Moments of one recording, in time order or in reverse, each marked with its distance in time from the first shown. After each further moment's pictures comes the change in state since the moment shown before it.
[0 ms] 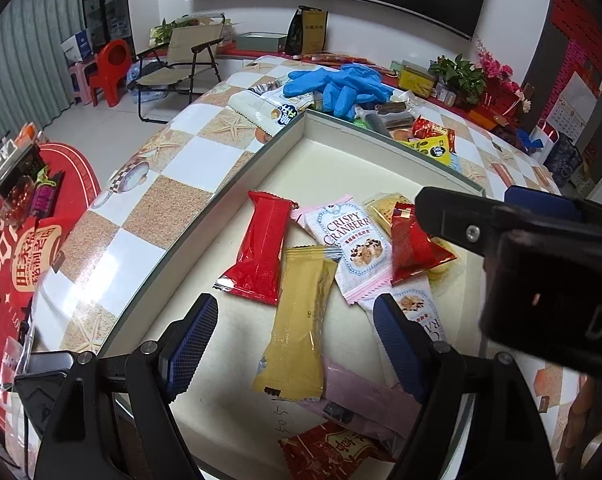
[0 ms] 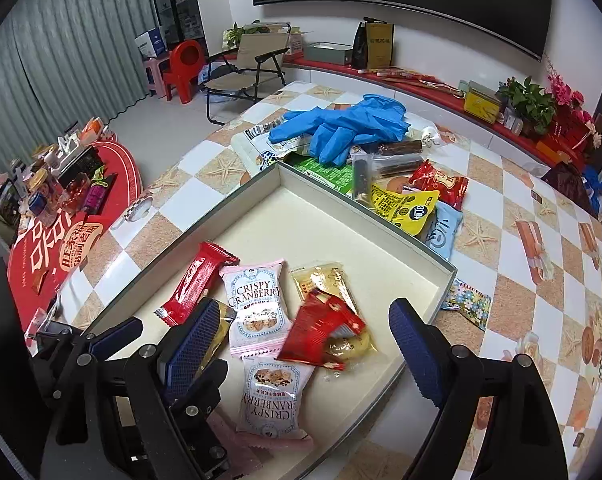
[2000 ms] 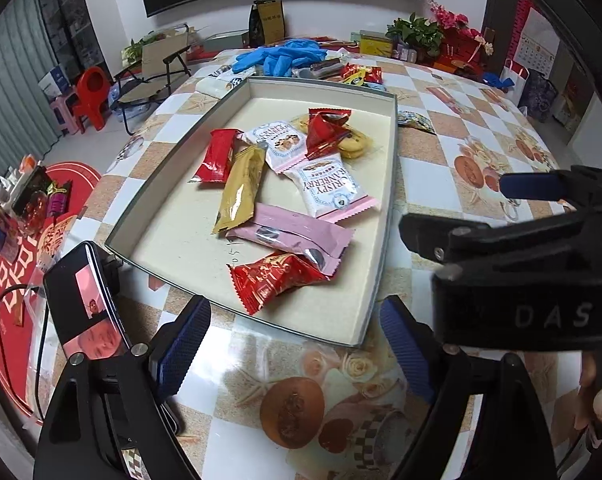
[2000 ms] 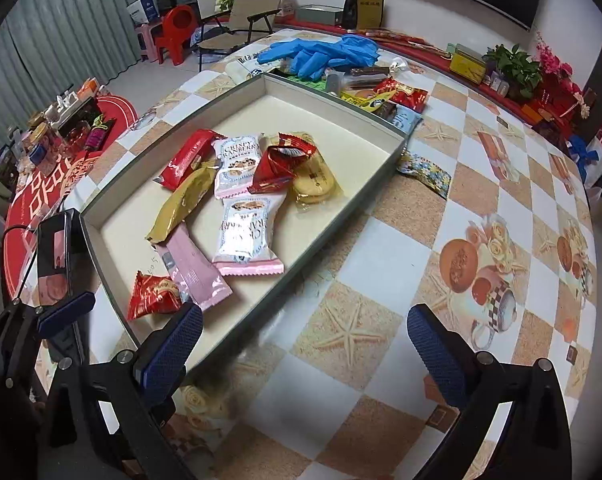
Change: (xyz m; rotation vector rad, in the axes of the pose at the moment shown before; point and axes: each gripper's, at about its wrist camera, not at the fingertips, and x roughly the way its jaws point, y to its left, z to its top) left arm -0.065 -0.051 -0.089 0.183 0.041 0.029; right arm -0.043 -0.018 -0.096 -0.003 0.142 -0.032
